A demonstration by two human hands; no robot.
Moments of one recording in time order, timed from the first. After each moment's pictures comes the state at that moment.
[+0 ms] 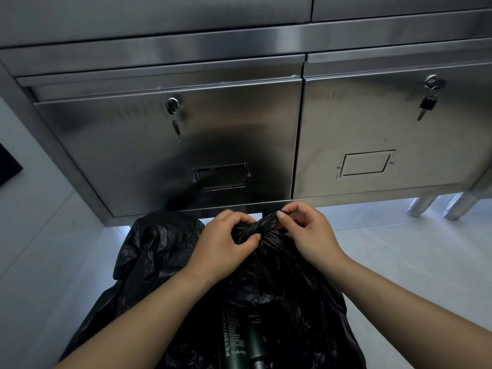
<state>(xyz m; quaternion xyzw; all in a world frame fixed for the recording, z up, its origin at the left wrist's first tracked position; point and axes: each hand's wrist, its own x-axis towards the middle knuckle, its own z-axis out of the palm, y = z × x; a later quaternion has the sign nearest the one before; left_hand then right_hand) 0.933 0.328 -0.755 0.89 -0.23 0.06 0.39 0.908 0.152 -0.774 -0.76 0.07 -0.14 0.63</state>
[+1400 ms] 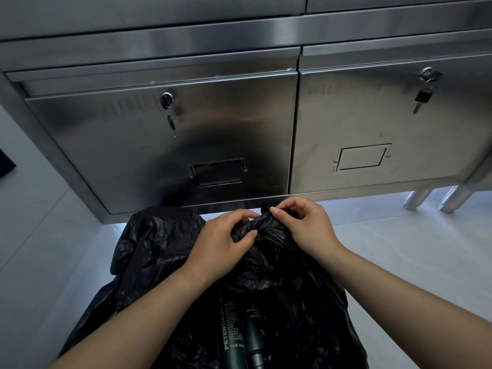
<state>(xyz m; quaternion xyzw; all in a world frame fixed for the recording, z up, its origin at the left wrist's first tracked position) 0.928 0.328 -0.762 0.87 -0.27 0.06 0.41 0.914 0.148 -0.778 -0.77 0.07 -0.17 0.62</state>
